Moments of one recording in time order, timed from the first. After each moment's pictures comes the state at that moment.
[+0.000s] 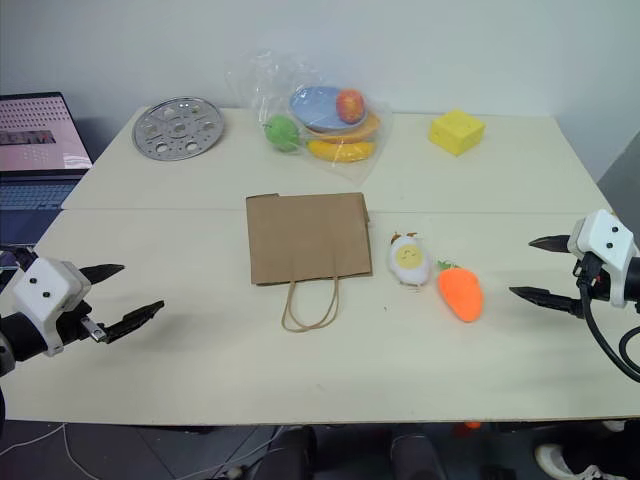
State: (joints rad) left arm 0.17 0.94 0.50 -0.11 -0.33 0.18 -0.91; right arm -0.20 -1.12 -0.28 0.01 0.38 0.27 1.22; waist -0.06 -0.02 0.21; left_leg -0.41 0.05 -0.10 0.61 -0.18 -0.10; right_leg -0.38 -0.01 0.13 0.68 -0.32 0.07
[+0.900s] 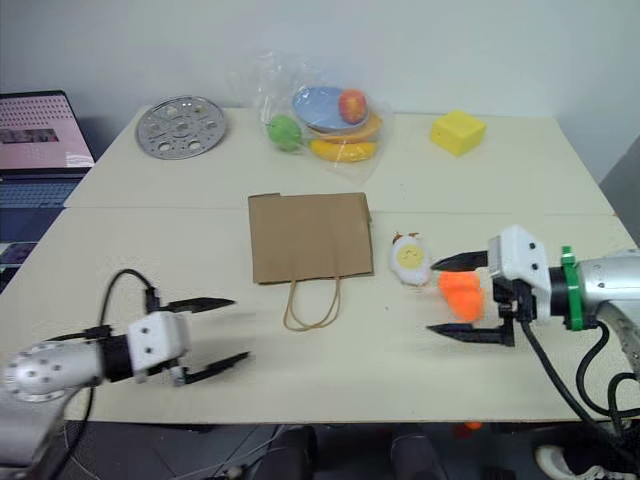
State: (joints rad) left arm 0.11 0.83 0.15 -0.27 -0.16 -0.12 -1.01; right arm -0.27 -1.03 -0.13 -0.49 0.65 0.53 1.20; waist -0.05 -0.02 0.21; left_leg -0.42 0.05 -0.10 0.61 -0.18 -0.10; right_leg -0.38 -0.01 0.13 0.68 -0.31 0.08
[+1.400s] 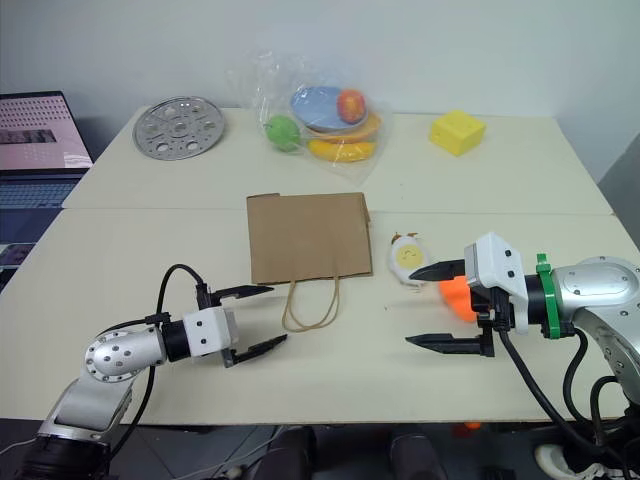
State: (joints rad) left arm -0.07 0.72 -0.03 -0.03 -0.04 -0.33 -0.93; right arm -0.29 -1.00 -0.09 -0.55 0.67 0.60 1.14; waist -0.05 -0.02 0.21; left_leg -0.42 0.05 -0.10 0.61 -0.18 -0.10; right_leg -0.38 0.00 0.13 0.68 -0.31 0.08
